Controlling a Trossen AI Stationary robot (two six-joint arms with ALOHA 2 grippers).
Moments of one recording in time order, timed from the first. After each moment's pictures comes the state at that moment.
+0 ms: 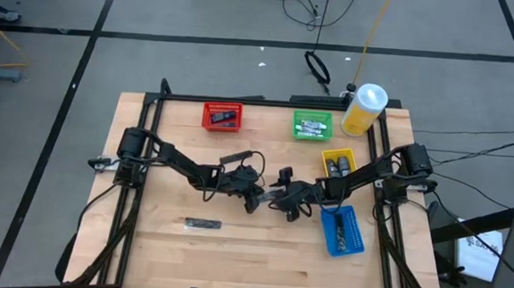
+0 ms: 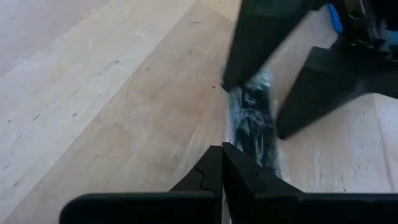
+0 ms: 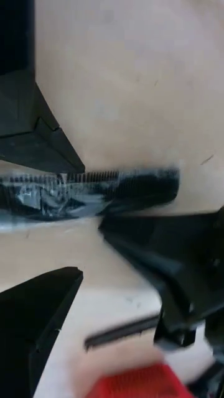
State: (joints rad) left arm -0.06 1.99 0.82 0.50 -0.10 -0.52; right arm 0.14 1.80 0.65 0.45 0.31 -0.49
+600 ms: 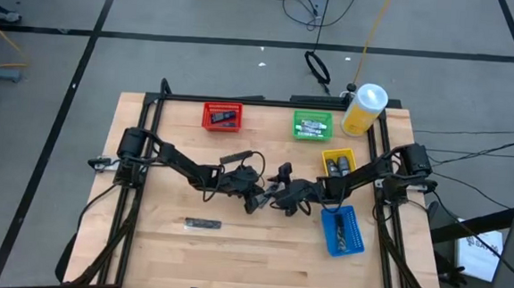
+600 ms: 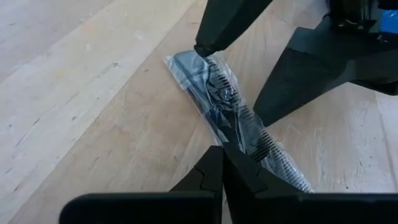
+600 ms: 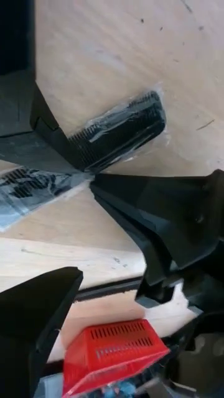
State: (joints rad) left arm -0.06 1.99 0.82 0.50 -0.11 -0.50; right arm 0.14 1.79 0.65 0.57 0.35 -0.61
